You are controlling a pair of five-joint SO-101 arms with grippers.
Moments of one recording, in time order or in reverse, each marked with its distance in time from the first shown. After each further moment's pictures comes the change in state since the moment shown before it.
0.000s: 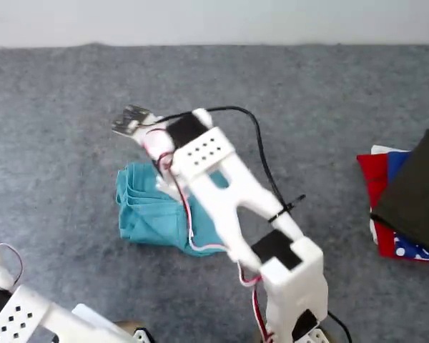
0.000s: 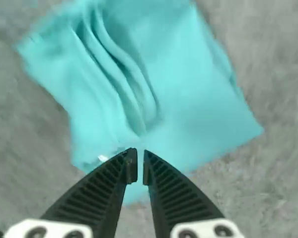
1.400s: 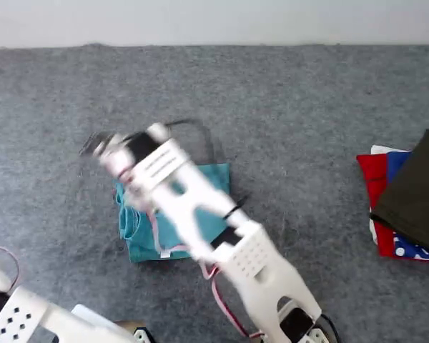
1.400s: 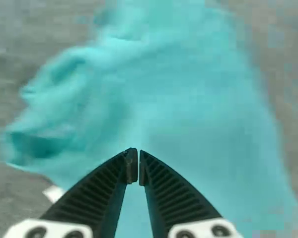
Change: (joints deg) left arm -3.3 0.0 0.0 0.0 0.0; right arm -12.0 25.9 -26.5 3.2 -1.1
